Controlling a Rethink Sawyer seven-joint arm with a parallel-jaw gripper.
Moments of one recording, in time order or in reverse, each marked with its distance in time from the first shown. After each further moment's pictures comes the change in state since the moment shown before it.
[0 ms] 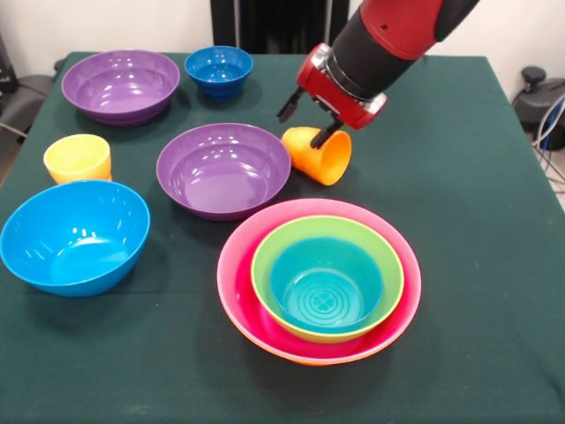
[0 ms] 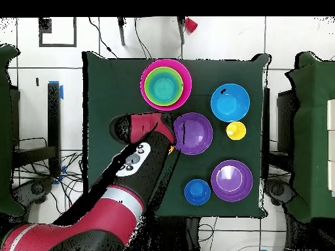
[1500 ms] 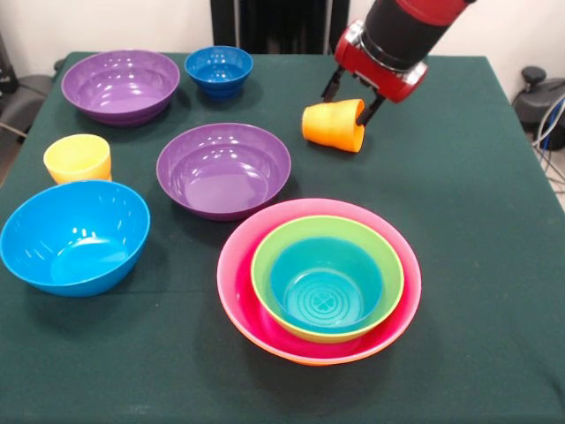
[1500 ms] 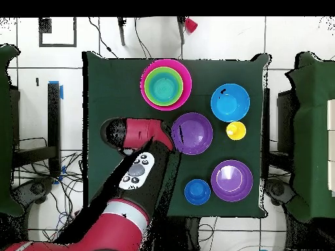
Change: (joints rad) arm -0.013 -0.132 0.098 0.125 0.066 0.018 0.000
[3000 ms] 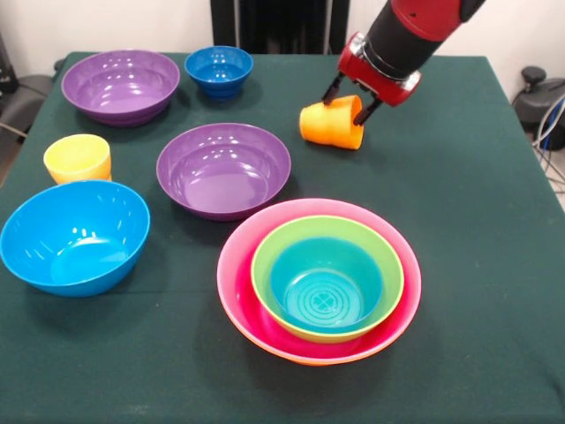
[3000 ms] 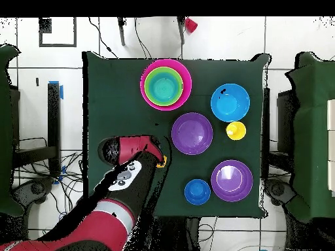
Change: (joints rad) arm 0.074 0.069 -0.011 0.085 -0.060 -0.133 0.000
